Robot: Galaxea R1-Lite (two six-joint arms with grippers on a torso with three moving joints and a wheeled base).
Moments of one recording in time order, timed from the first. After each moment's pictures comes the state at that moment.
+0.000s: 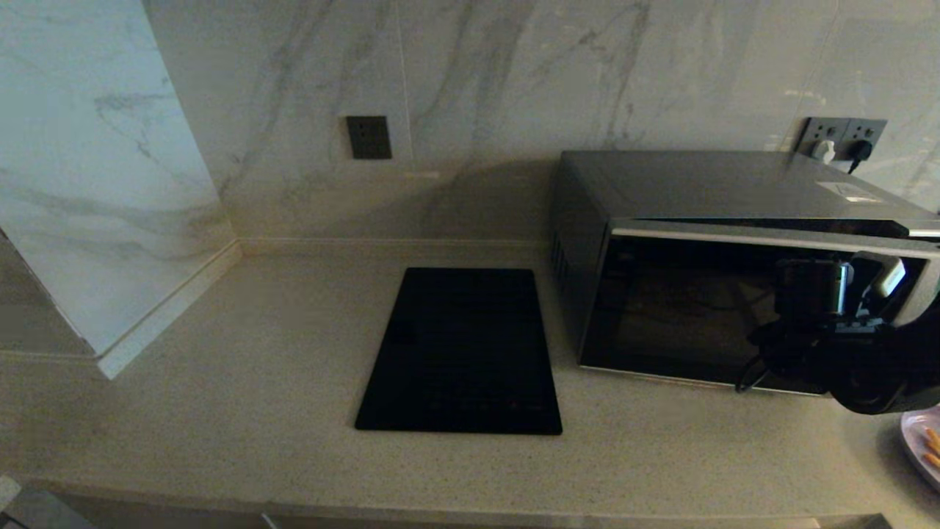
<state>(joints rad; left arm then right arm) 0.00 0.00 0.00 -0.01 0.02 -0.07 0.00 2.01 -0.86 -0.76 -1.36 0.16</state>
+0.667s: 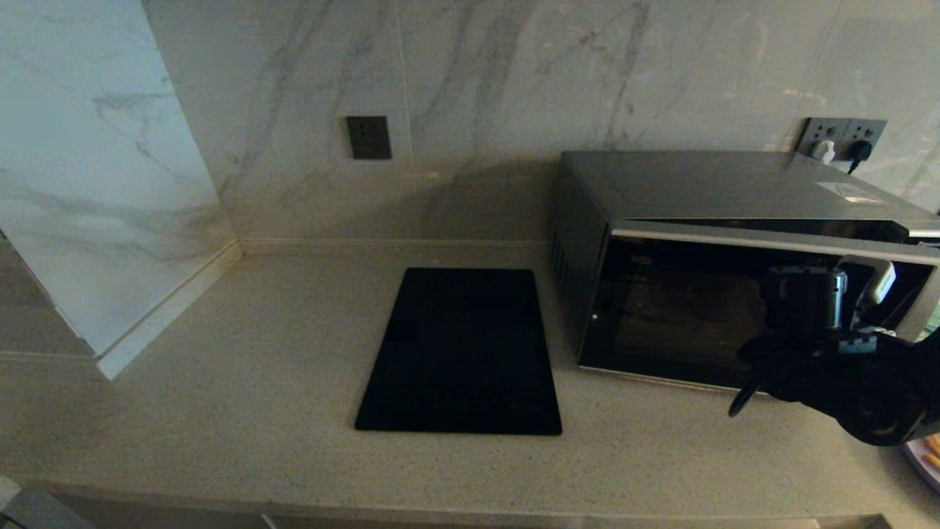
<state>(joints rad) 0.00 0.00 0.00 -0.01 0.02 -0.07 0.14 1.92 -0.75 -0.80 -1.35 0.16</state>
